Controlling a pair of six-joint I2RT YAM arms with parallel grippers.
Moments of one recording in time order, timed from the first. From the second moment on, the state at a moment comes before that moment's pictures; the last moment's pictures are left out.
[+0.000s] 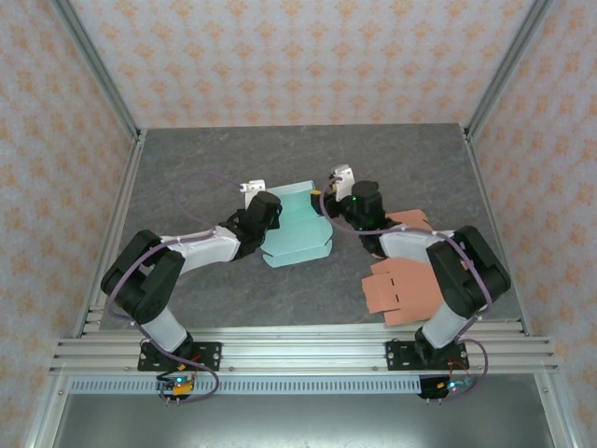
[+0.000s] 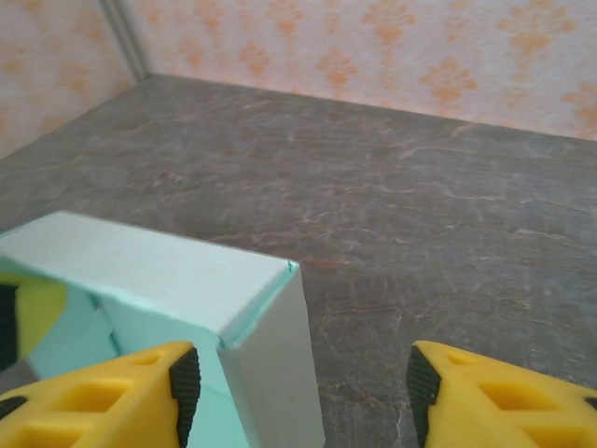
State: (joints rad) left arm -0.57 1.65 0.86 0.07 -0.50 -0.54; right arm 0.48 1.63 0.78 0.55 -0.21 0.08
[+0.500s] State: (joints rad) left arm -0.56 1.65 0.88 0.04 -0.44 -0.51; right arm 0.37 1.66 1.01 0.00 -0.61 -0.34
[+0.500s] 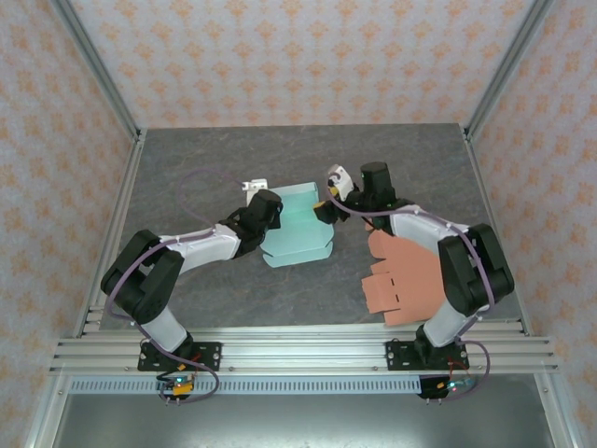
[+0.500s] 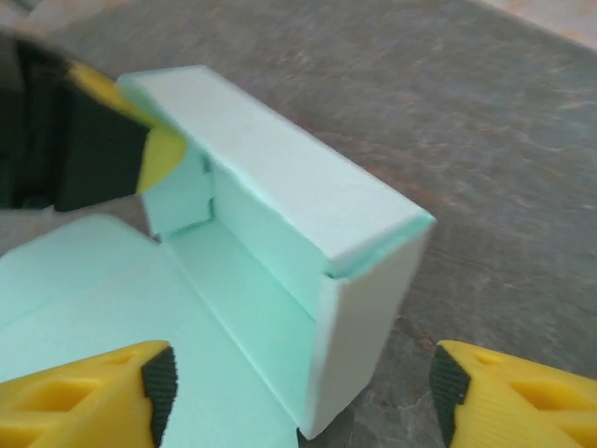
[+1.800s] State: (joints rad) left arm -0.51 1.59 0.84 0.19 -0.14 -0.28; right arm 0.32 1.82 1.27 -0.52 -0.78 -0.71
